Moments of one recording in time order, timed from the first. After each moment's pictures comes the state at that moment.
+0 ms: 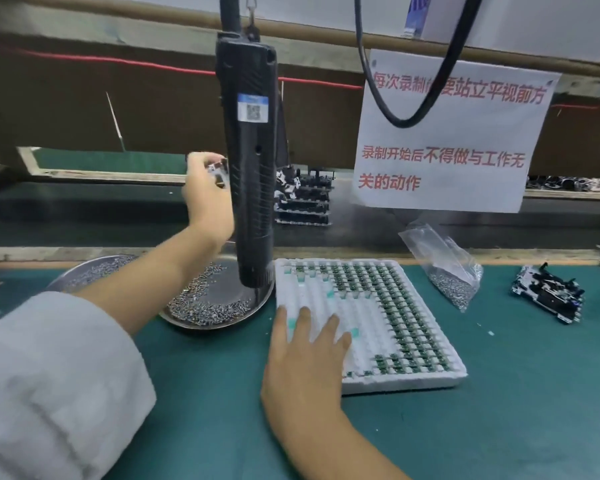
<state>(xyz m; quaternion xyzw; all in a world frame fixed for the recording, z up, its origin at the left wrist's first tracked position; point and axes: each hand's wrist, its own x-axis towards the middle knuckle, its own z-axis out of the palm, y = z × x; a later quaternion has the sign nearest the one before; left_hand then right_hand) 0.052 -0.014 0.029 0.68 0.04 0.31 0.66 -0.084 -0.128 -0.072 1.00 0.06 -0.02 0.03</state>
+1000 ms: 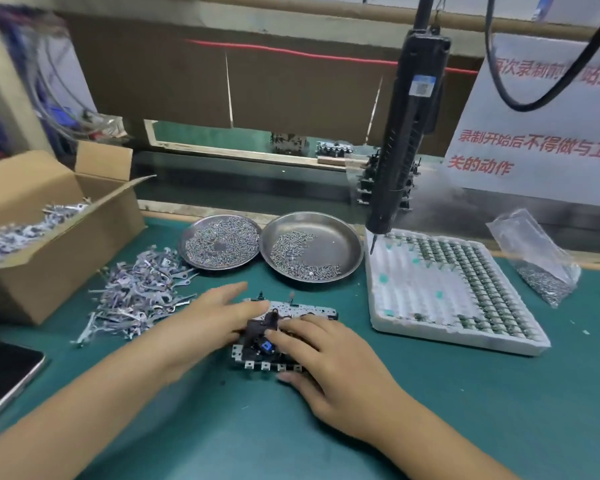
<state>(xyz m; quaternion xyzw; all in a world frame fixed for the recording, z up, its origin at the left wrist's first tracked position) -0.149 0.087 -0.036 0.75 0.16 -0.11 0.63 -0.133 -0.107 -0.078 0.86 0.47 0.15 -0.12</state>
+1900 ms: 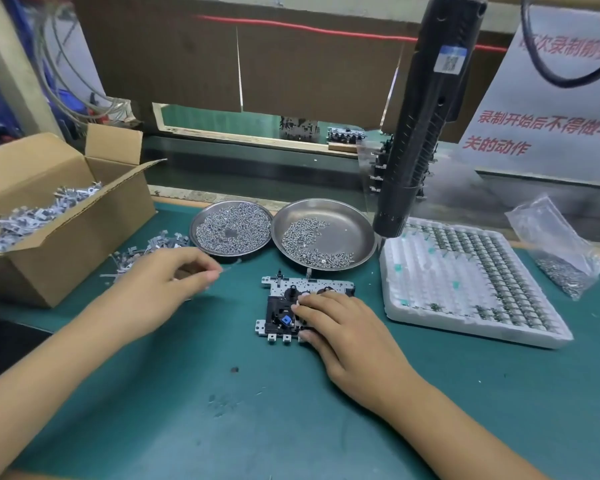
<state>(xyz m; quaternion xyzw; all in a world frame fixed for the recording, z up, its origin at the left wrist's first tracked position) -0.154 0.152 -0.033 0.91 0.06 0.09 0.40 -0.119 -0.103 -0.083 0.88 0.42 0.17 -0.16</state>
